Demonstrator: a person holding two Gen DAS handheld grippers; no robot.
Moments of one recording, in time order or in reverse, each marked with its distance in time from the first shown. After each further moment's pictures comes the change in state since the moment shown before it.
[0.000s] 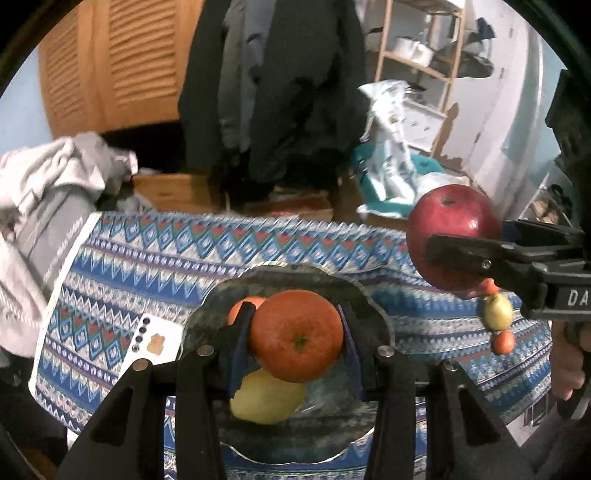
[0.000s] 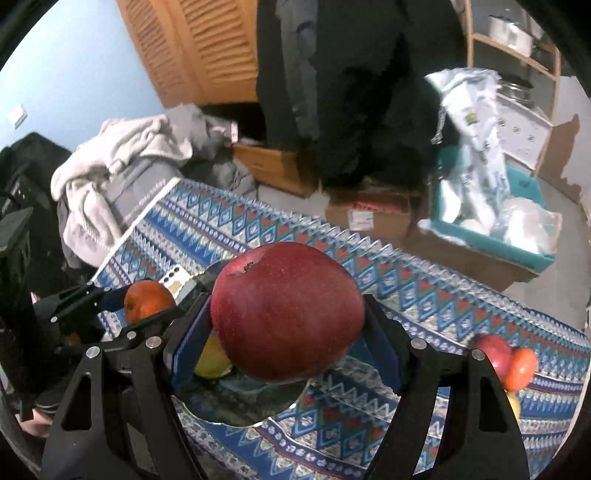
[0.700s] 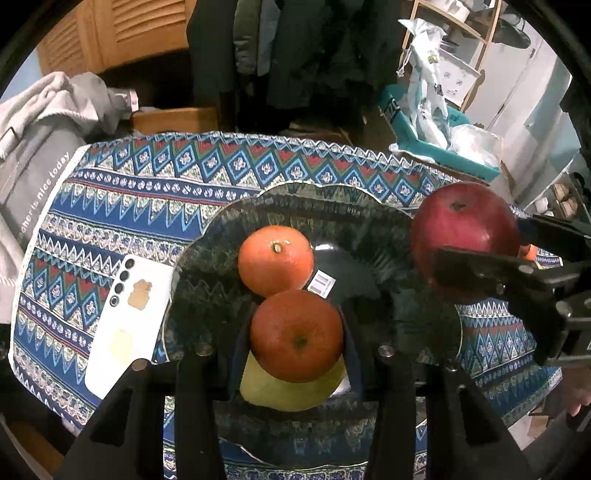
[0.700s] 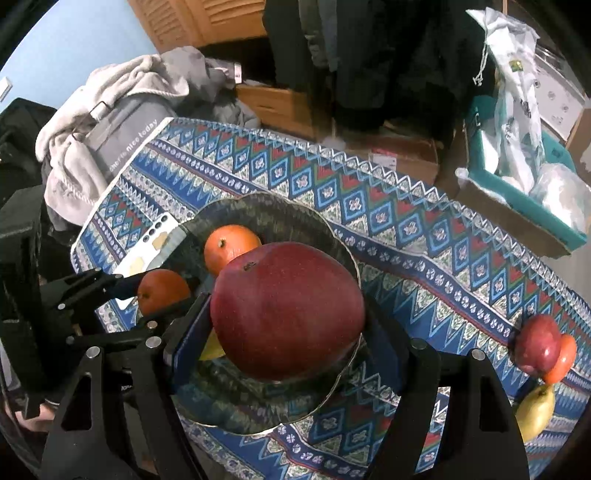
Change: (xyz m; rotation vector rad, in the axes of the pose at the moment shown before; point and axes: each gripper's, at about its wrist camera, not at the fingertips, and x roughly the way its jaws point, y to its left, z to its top) left arm 0.071 0.025 -0.031 -0.042 0.208 0.014; right arm 0.080 0.009 -0.023 0.003 0.197 0.023
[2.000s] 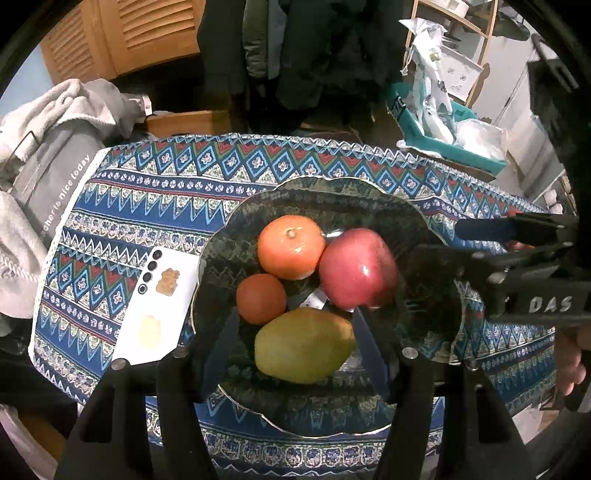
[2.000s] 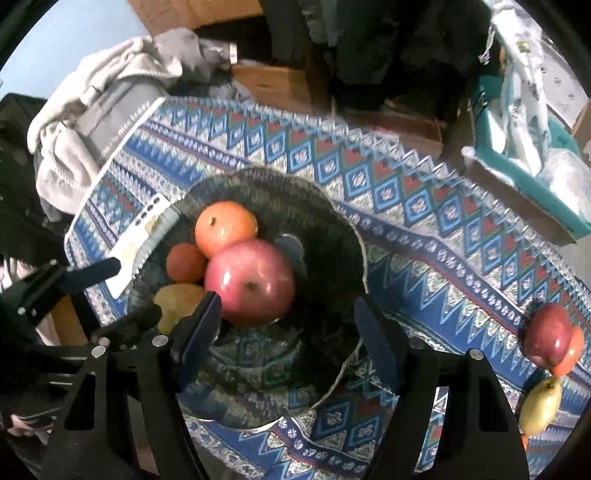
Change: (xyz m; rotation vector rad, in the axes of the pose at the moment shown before) left arm -0.027 0.002 -0.011 0.022 -0.011 0.065; right arm 0.013 0.000 -0.002 0.019 0.059 -0.003
